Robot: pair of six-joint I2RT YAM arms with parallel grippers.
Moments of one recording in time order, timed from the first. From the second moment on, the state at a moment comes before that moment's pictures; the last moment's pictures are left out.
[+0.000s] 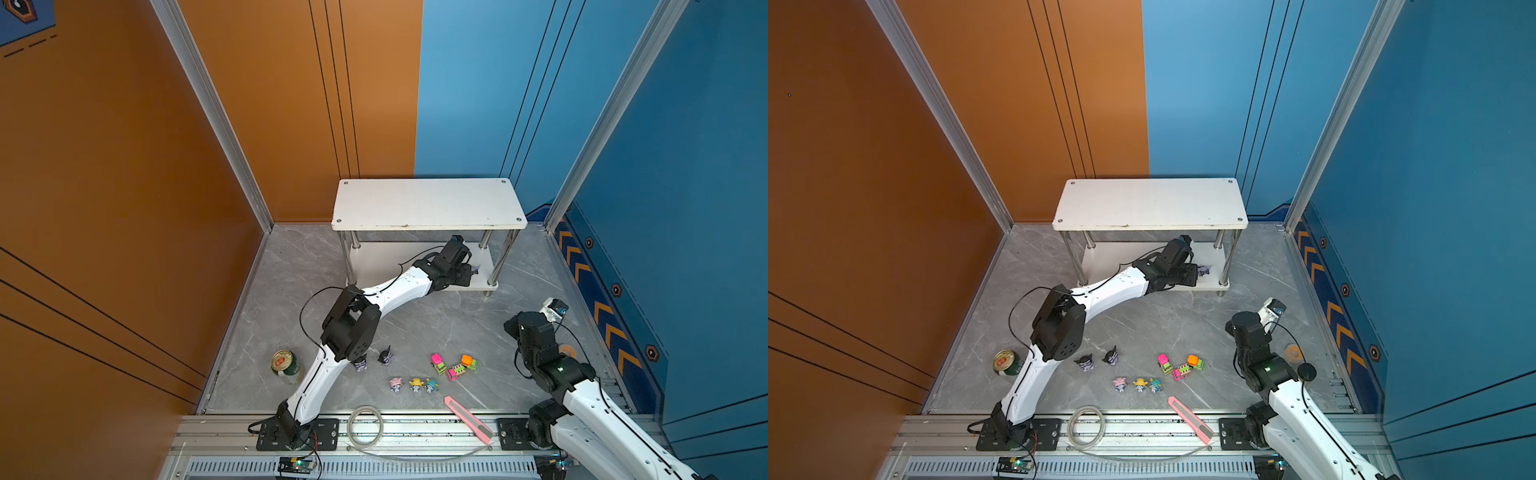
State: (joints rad) left arm -0.82 2.31 1.97 -0.35 0.01 -0.54; right arm 0.36 0.70 0.37 -0.25 0.51 0.87
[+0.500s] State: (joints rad) left arm -0.82 2.31 1.99 -0.36 0.00 -0.53; right arm 0.36 0.70 0.37 -0.25 0.51 0.87
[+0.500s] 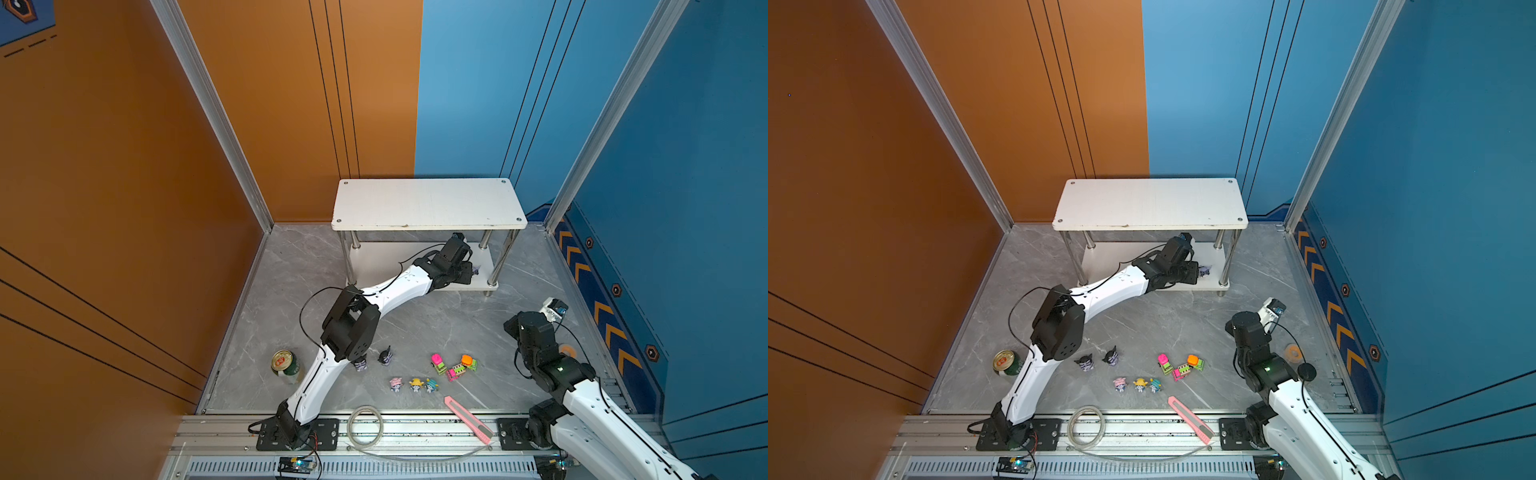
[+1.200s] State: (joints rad) left arm -0.82 2.34 2.06 -0.39 0.00 -0.52; right arm 0.36 0.70 0.37 -0.25 0.51 0.87
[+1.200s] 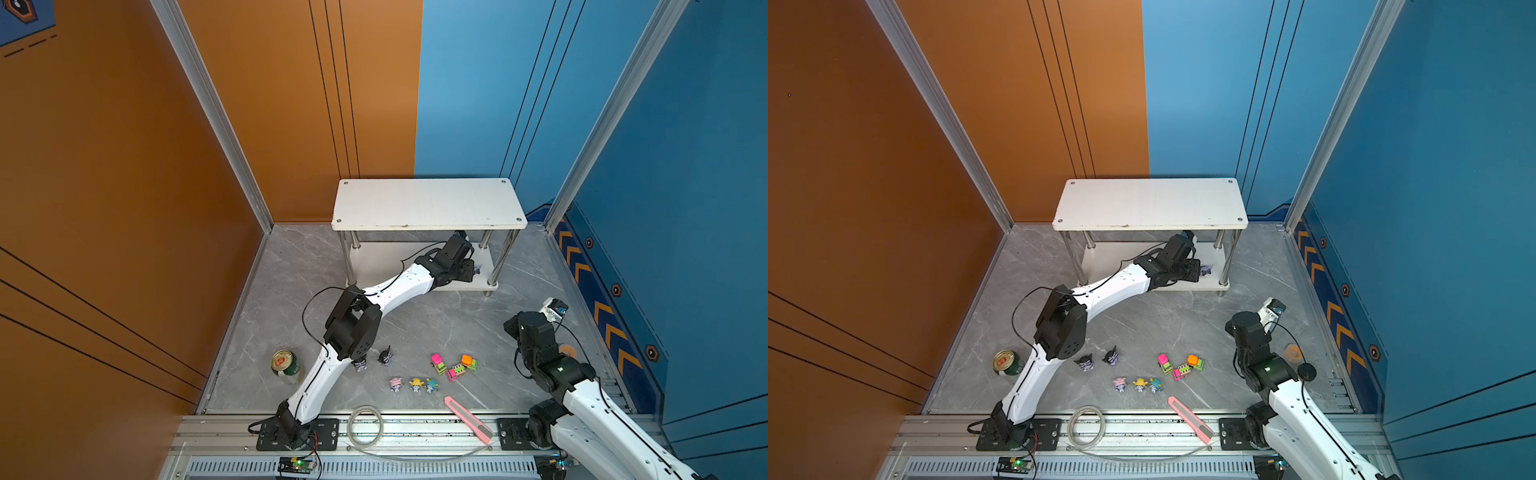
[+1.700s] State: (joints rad) left arm -0.82 2.36 2.07 -0.39 0.00 -0.52; right arm 0.36 0.70 0.37 -0.25 0.51 0.87
